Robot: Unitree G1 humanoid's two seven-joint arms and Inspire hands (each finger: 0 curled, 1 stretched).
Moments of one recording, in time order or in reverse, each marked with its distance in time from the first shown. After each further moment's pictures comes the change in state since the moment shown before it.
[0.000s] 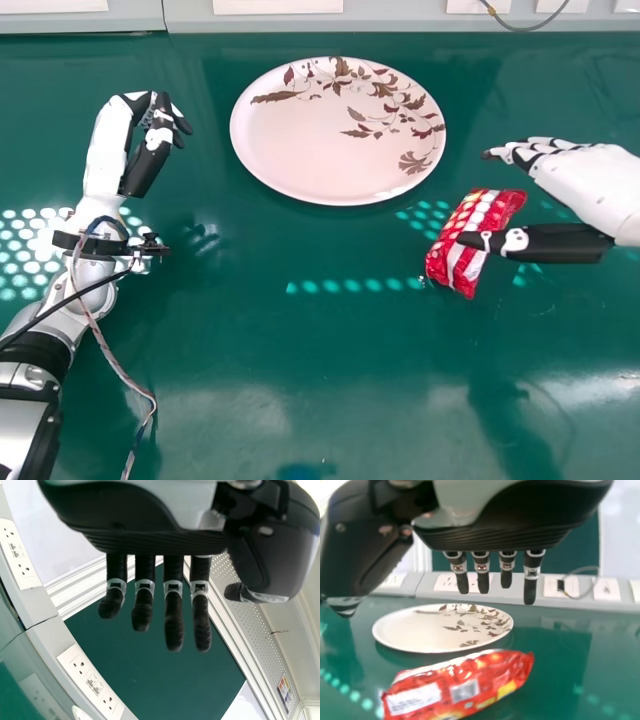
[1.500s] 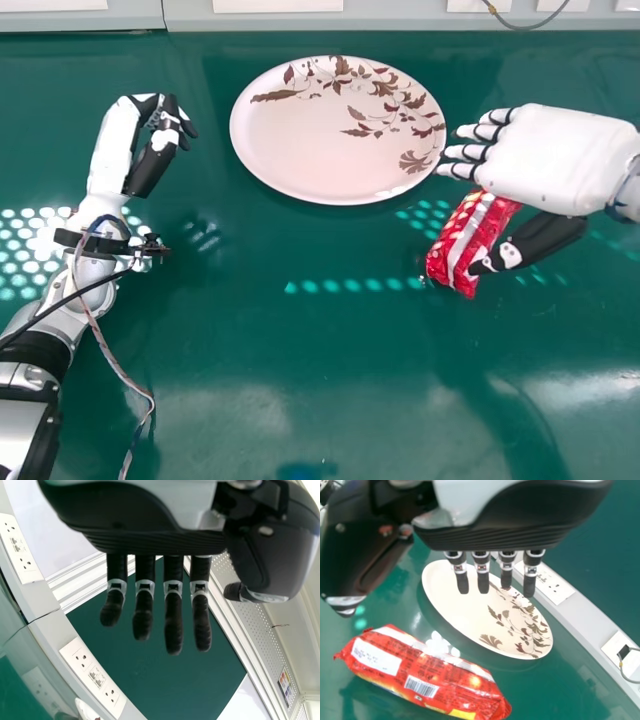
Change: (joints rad) left arm 0.003 0.001 0.001 -0.018 -0.016 0.015 -0.053; right arm -0.509 -0.153 0.323 0.342 -0.284 -0.665 -0.104
